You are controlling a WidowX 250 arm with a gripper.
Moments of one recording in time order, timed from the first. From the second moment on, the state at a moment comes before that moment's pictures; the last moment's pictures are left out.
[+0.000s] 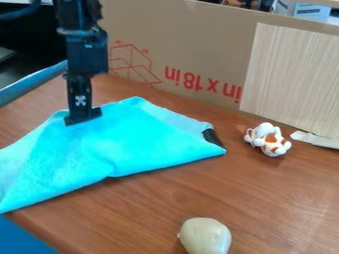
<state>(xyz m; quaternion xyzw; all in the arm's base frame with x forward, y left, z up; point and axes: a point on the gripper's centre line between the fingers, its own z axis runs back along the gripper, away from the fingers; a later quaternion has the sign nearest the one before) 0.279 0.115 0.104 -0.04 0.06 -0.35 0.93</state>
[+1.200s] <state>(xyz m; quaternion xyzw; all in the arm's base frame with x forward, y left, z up) 0.355 0.191 0.100 -0.09 0.07 -0.32 0.94</state>
